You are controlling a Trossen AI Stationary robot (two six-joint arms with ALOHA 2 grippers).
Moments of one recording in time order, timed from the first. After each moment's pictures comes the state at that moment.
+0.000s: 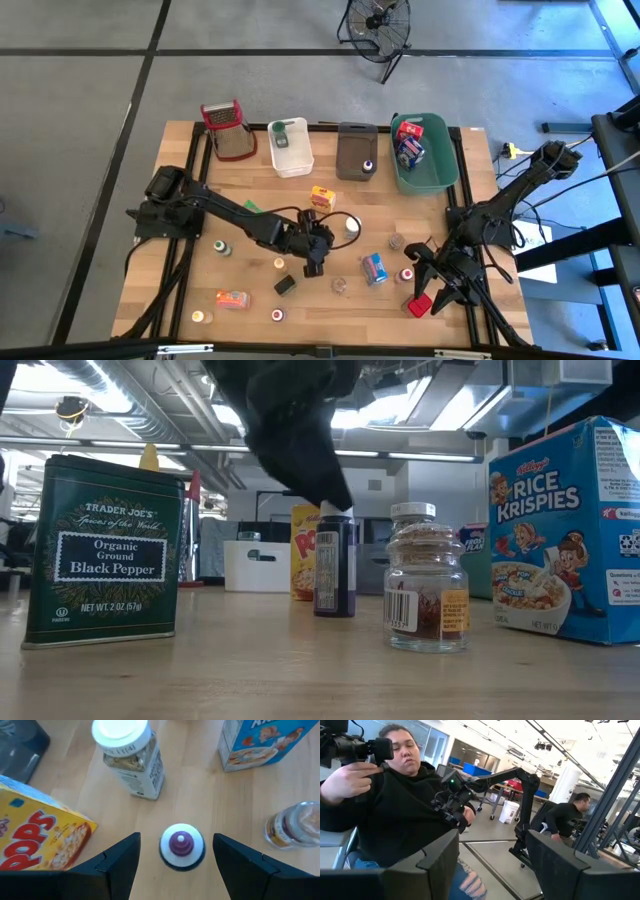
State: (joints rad) left arm -0.29 1.84 1.28 -0.39 -0.38 -0.34; right arm 0.71 1.00 0.46 0.68 -0.26 -0.30
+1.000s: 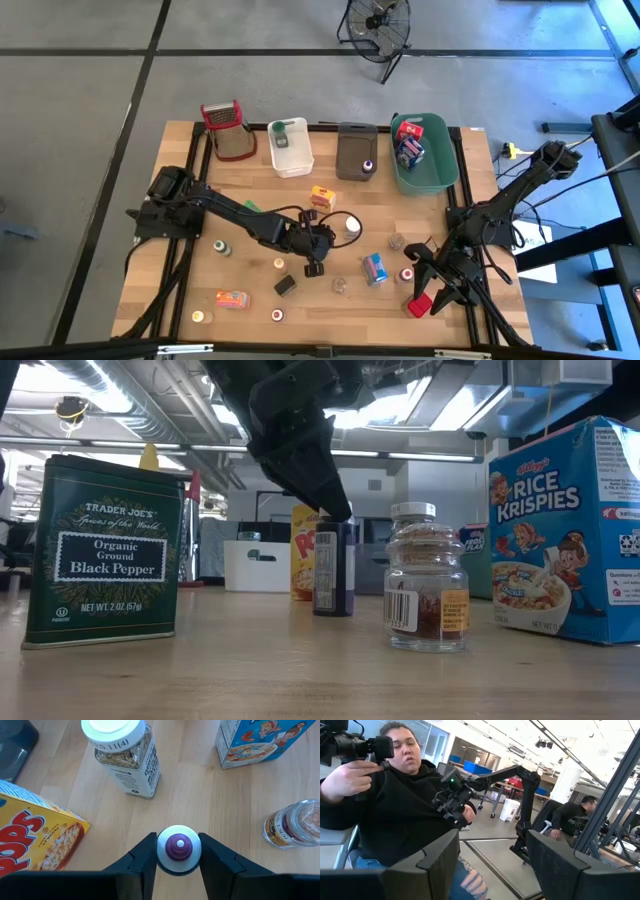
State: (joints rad) left arm -0.29 1.86 1.29 -0.39 -0.34 -0.35; right arm 0.71 1.00 0.46 0.67 -0.26 -0.30
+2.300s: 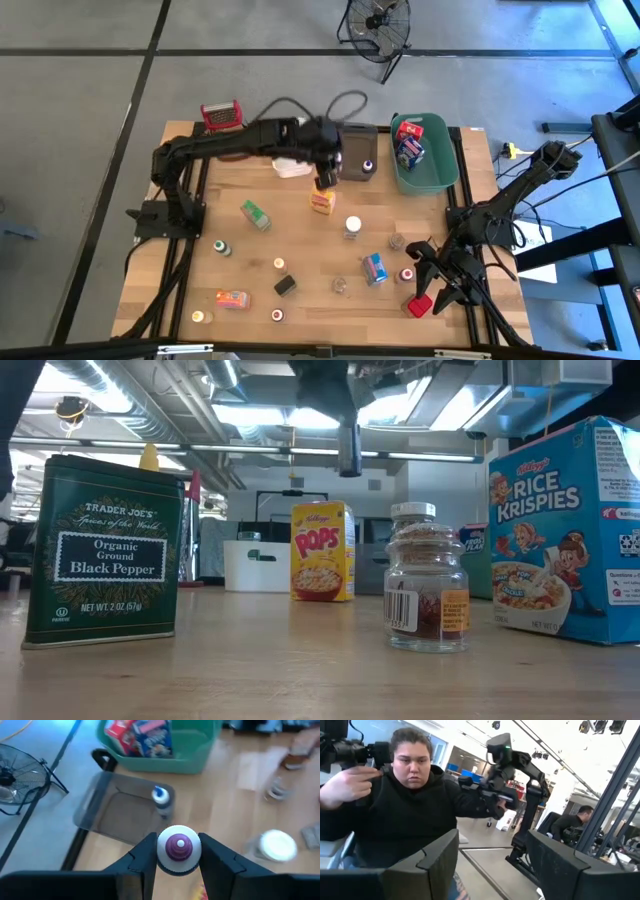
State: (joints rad) left arm 0.20 1.80 1.87 -0.86 -0.16 0.02; right arm 0.71 1.00 0.46 0.72 -0.26 -0.32
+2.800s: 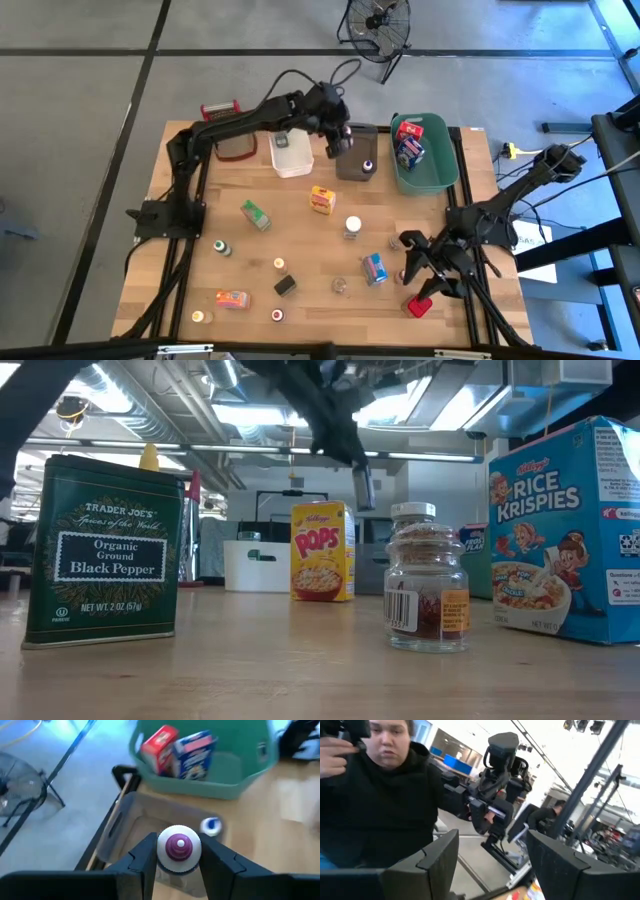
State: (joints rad) left arm 0.44 1.95 1.87 -0.62 0.05 0.14; right arm 0.60 1.00 0.46 0.68 -0.26 -0.40
